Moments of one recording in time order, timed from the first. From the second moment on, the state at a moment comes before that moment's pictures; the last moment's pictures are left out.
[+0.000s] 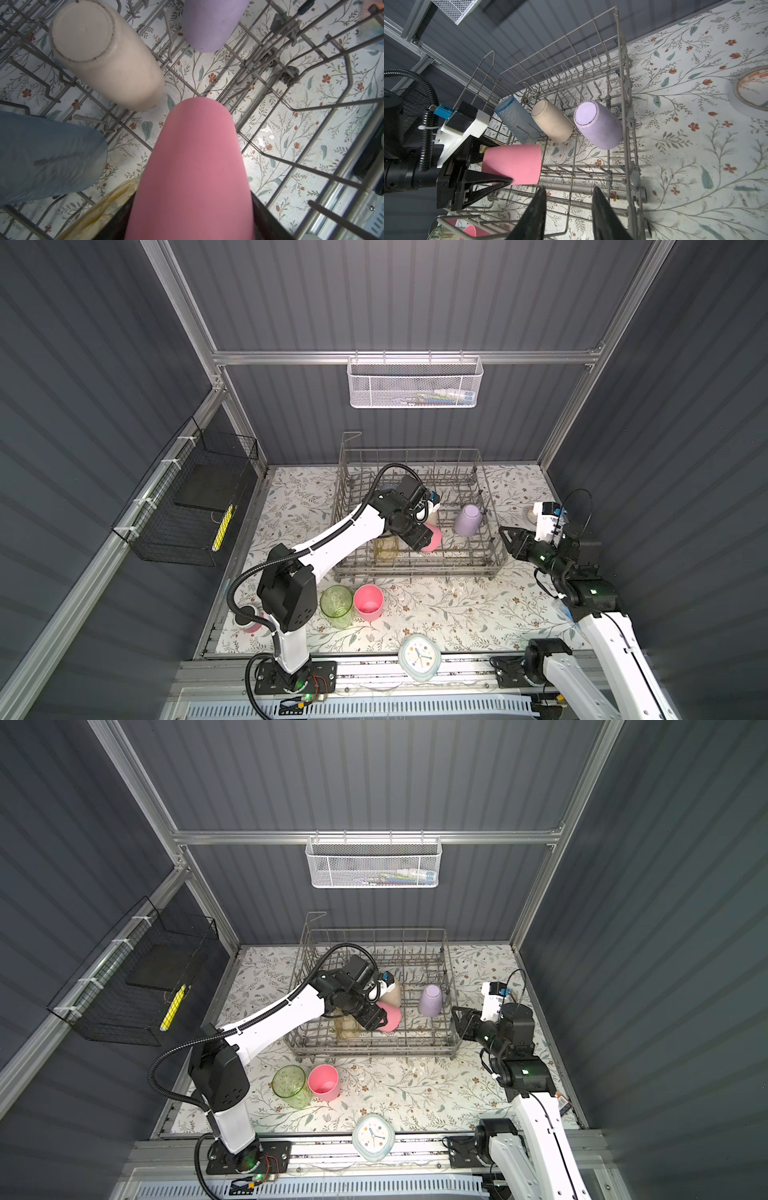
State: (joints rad) left arm -0.79 1.84 1.66 -0.88 0.14 0.11; right arm 0.02 0.71 0.71 -0.43 -0.38 0.42
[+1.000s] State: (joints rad) left arm -0.84 2.00 1.87 -1.02 0.01 0.15; right arm 0.00 0.76 0.71 -0.40 -0.40 0.41
